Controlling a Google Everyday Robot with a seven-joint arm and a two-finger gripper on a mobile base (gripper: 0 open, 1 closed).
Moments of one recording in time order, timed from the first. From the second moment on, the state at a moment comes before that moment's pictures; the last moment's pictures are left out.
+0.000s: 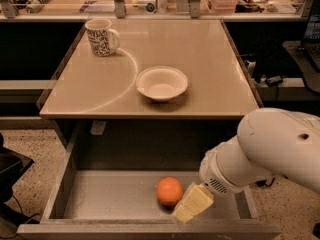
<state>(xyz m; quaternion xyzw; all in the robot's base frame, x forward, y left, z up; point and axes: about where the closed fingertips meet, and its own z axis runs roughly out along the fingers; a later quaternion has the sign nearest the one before) 0.370 -0.086 0.735 -0.46 0.86 0.13 0.17</state>
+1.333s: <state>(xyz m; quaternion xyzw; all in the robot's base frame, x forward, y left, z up) 0.439 -0.100 0.709 -0.37 0.89 0.06 0.26</state>
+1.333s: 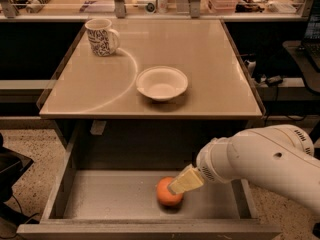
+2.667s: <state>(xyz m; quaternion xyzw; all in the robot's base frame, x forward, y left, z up) 0.429 -0.028 0.689 -0.37 0.86 0.16 0.30</state>
